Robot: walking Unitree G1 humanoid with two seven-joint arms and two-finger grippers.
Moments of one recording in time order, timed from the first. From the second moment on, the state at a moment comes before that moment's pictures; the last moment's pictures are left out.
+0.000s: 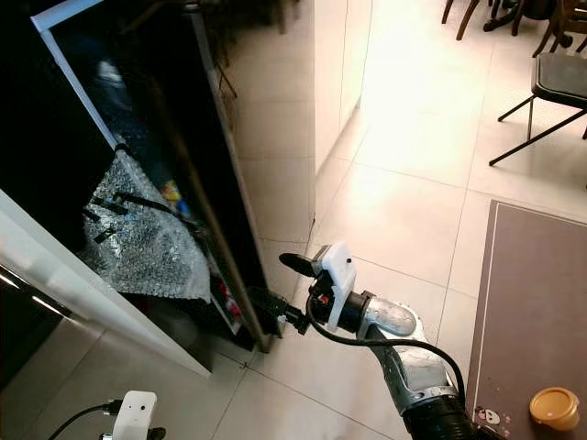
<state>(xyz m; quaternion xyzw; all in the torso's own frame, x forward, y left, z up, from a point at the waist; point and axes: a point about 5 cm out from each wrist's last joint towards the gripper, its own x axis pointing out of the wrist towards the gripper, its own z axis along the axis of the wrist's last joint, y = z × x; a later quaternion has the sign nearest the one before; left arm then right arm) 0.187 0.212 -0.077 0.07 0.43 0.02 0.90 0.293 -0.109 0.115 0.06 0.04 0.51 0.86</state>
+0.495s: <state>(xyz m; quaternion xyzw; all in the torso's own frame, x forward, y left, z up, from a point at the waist) 0.186 0.211 -0.078 0.06 0.43 0.02 0.90 0.301 -0.181 0.046 0.09 0.15 0.19 0.97</state>
